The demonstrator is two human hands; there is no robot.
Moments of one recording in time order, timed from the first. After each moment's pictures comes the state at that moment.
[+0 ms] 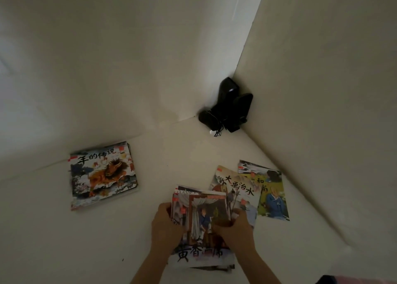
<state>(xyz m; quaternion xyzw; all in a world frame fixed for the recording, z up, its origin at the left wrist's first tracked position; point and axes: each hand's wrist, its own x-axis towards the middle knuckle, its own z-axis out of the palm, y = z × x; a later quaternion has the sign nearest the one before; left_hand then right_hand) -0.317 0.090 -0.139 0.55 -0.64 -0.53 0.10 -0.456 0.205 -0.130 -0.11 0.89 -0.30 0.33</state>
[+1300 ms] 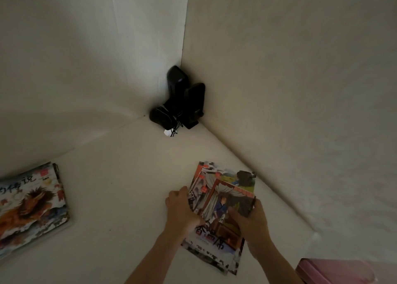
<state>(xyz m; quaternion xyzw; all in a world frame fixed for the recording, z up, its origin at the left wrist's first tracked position) -0.477 0.108 -0.137 0.40 -0.80 -0.44 -0.07 -0.575 0.264 -0.137 0.01 0.85 -0.48 0.22</state>
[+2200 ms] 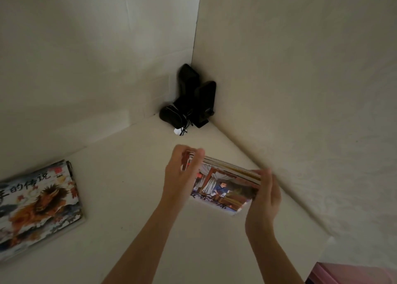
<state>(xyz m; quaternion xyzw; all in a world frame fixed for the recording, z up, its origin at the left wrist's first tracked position) -0.487 0.059 -0.079 0.27 -0.66 -0.64 0.29 -0.559 0.203 -0.076 -0.04 0.67 -0.74 0.04</state>
